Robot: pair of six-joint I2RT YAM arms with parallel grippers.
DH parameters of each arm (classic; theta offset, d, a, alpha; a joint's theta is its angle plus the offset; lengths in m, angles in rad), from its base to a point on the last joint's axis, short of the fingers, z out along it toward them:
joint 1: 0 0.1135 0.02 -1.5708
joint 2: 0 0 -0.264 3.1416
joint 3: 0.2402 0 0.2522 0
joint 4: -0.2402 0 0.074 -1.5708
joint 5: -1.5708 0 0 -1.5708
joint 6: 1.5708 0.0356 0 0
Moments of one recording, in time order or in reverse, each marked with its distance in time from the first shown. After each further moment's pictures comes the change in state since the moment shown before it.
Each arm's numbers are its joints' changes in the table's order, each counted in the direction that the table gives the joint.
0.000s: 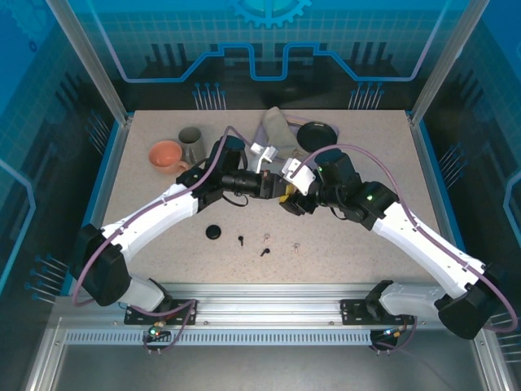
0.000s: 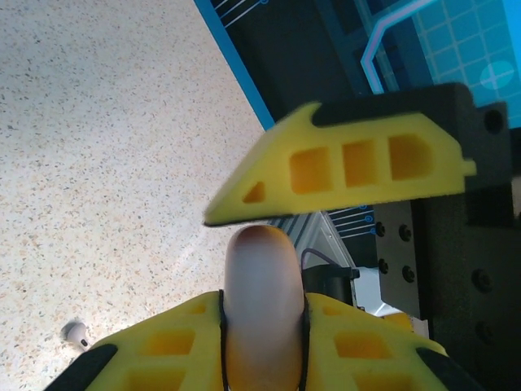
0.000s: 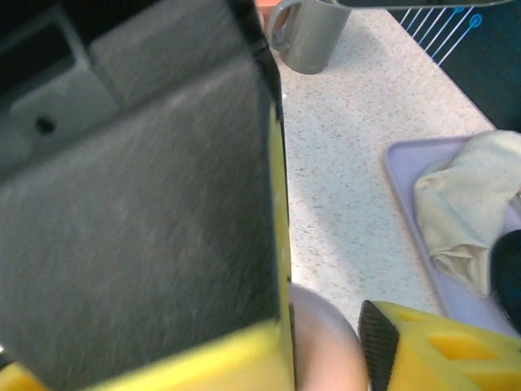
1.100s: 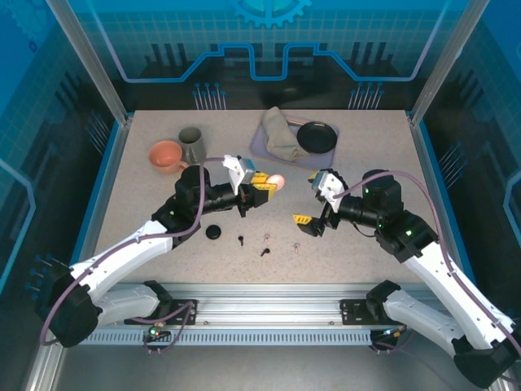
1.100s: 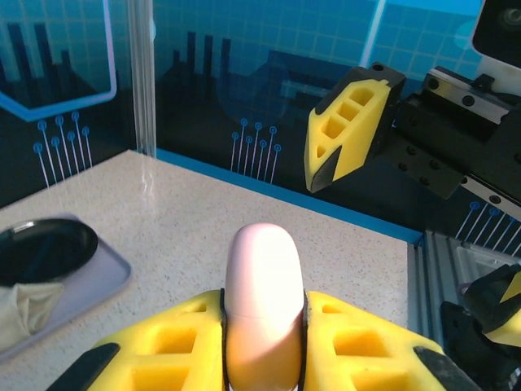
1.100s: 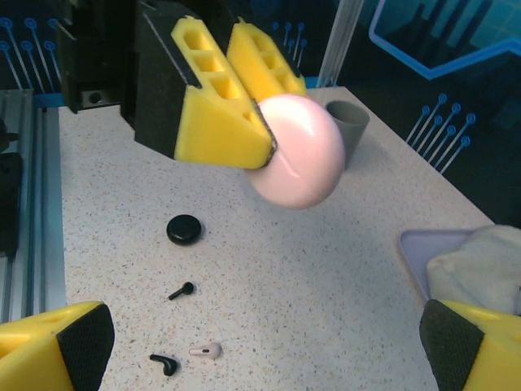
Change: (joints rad) left arm -0.015 -0.330 -0.392 0.509 0.229 0.573; right arm -0.144 -0.373 -0.259 0.175 0.315 -0.019
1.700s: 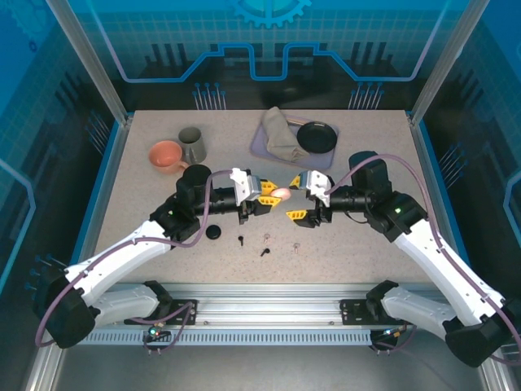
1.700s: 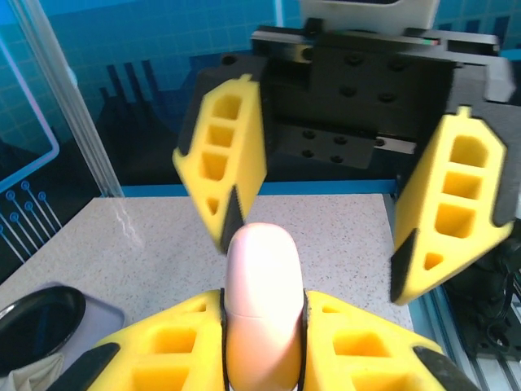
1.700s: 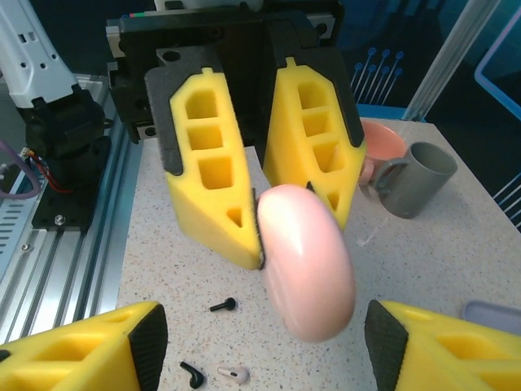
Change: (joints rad) left arm -0.034 -0.012 0.051 -0.110 -0.143 0.309; right arm -0.008 0.196 0.170 -0.108 0.237 -0.187
